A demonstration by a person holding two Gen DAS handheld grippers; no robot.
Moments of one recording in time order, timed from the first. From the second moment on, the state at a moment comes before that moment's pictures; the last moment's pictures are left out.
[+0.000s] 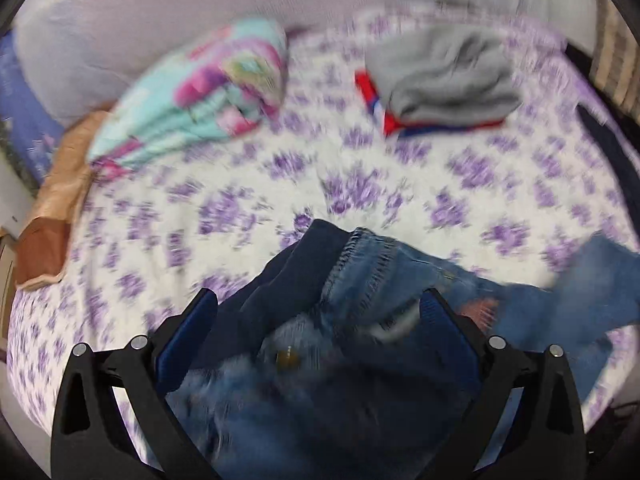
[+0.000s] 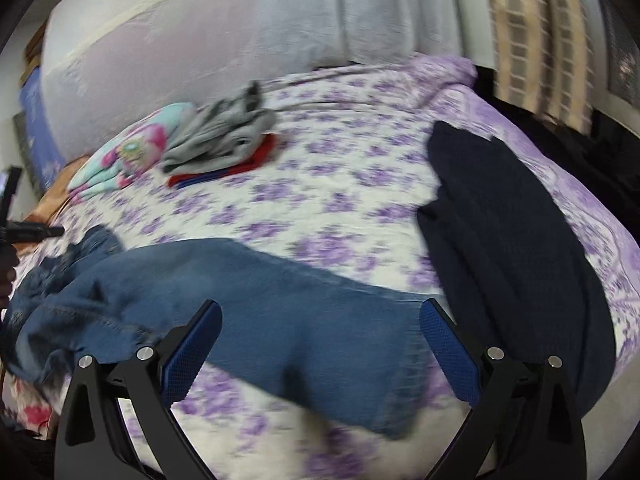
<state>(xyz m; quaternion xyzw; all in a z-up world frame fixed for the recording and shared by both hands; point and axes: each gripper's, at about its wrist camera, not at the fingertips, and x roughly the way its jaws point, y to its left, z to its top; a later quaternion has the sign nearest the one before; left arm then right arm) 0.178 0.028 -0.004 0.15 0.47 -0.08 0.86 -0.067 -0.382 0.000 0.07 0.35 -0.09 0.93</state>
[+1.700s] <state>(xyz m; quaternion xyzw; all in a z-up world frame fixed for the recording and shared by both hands) 0.135 0.219 0.057 -0.03 0.42 0.07 0.90 0.023 -0.298 -0.020 0.02 0.44 0.15 0.88</state>
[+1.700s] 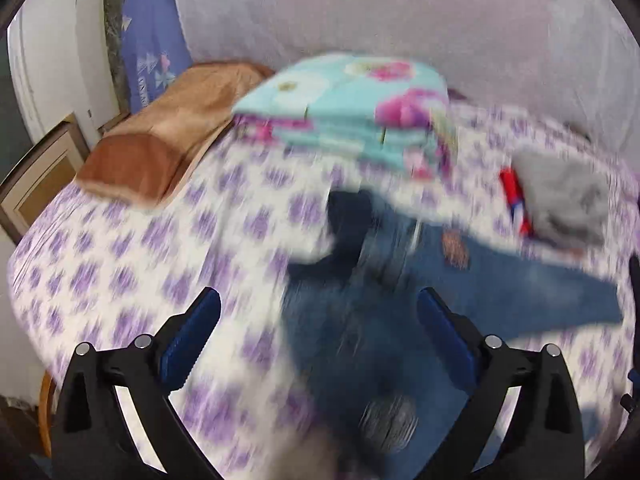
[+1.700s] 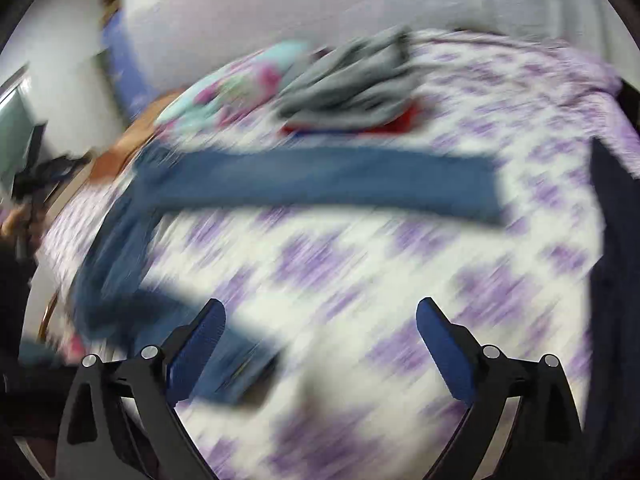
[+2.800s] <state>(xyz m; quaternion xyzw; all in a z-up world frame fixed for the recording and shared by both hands) -0.005 0.184 -0.003 -0.14 0.41 0.10 0.89 -0.040 -0.429 -0.034 0.07 0.48 0.01 0.88</state>
